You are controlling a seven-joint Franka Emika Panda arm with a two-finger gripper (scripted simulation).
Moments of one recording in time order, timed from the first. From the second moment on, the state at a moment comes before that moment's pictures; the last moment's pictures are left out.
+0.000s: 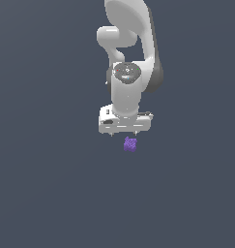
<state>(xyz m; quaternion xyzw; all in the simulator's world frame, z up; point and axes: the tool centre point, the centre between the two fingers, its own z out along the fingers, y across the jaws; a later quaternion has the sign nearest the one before) 0.001 0.029 0.159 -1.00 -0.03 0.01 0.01</state>
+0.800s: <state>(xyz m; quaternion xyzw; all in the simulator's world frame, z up) -0.011 0.057 0.111 -1.00 0.06 0.01 0.00</state>
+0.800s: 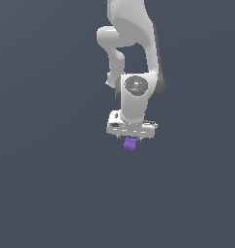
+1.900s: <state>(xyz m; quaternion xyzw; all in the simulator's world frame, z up) -0.018 0.068 0.066 -0.99 0.11 0.00 0.00</state>
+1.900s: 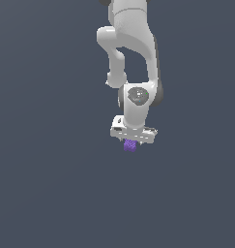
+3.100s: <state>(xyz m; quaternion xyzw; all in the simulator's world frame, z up) -0.019 0.068 0.044 -0.99 0.11 0.00 0.00</state>
